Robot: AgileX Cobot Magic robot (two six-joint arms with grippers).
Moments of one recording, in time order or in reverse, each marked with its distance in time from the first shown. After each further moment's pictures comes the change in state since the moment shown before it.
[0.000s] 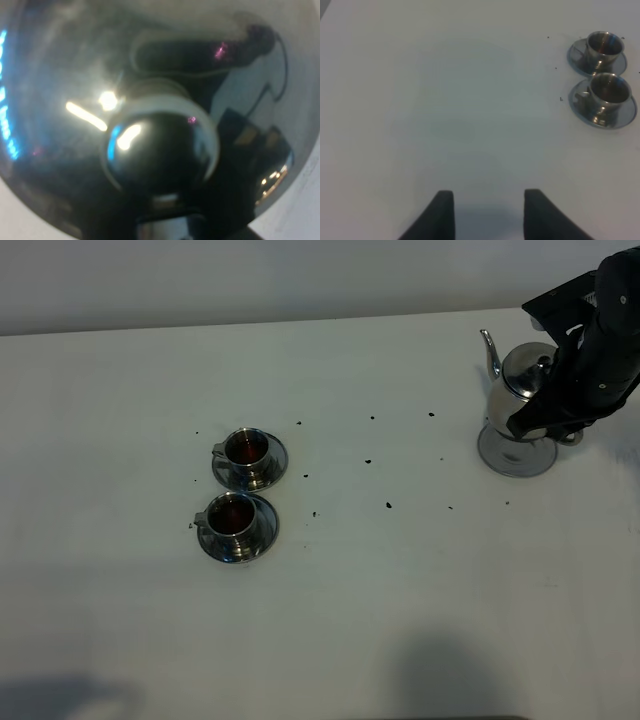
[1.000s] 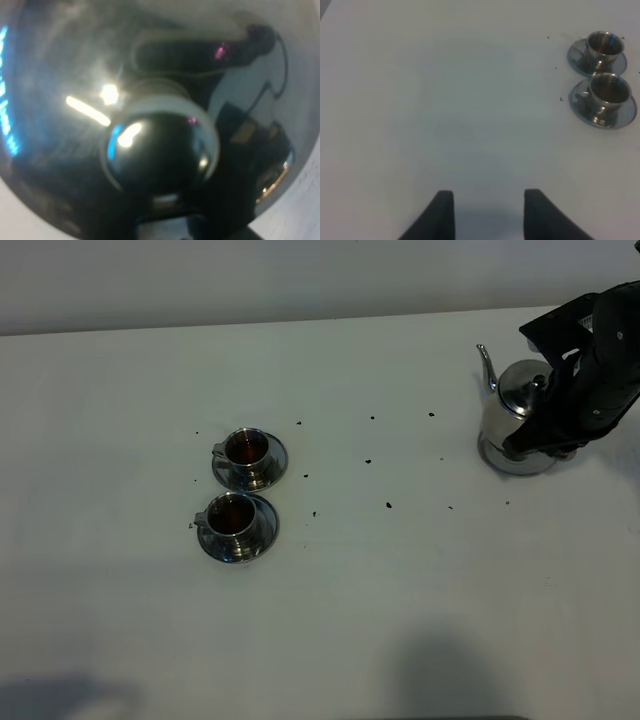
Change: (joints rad) left arm 0.000 0.000 0.000 0.000 0.000 0.001; right arm 0.000 -0.002 0.117 -0.009 -0.144 0.010
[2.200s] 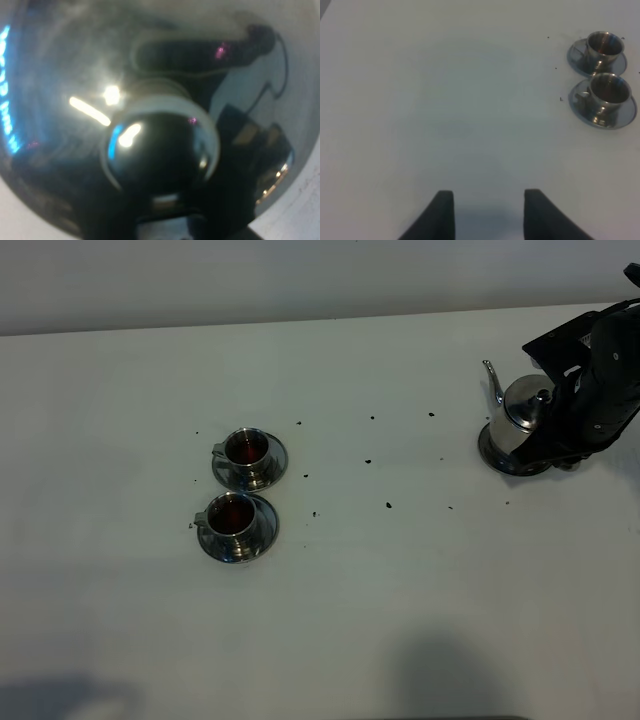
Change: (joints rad) left arm 0.000 0.000 0.000 0.000 0.000 -0.003; right arm -0.023 0.054 0.022 -0.030 -0.068 0.002
